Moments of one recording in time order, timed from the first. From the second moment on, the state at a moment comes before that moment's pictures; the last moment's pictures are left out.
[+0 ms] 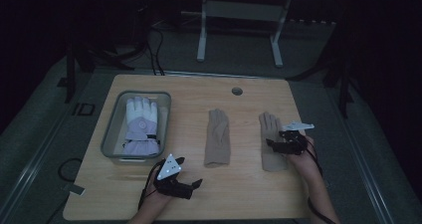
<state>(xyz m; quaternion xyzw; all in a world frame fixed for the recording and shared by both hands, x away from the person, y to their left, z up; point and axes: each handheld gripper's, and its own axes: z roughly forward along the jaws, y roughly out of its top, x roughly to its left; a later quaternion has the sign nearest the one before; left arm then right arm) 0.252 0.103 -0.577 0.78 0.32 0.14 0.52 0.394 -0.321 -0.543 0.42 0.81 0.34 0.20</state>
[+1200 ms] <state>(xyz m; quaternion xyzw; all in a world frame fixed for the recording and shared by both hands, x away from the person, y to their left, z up) 0.252 0.104 -0.577 0.77 0.33 0.14 0.52 0.381 -0.286 -0.495 0.49 0.75 0.37 0.24</state>
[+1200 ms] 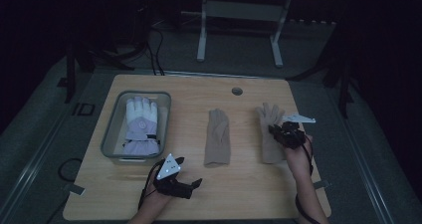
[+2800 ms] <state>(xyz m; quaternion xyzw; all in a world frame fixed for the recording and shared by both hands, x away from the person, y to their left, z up) 0.252 0.104 -0.577 0.78 0.32 0.14 0.52 0.391 -0.124 -0.466 0.46 0.76 0.42 0.21</state>
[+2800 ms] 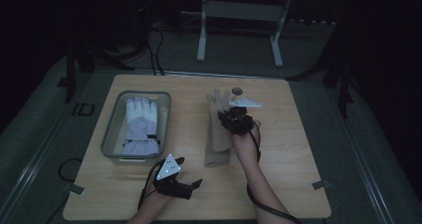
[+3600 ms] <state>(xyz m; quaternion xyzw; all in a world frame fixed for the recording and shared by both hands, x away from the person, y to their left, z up) 0.252 0.104 -0.577 0.78 0.32 0.14 0.52 0.389 -0.112 -0.541 0.53 0.74 0.39 0.18</state>
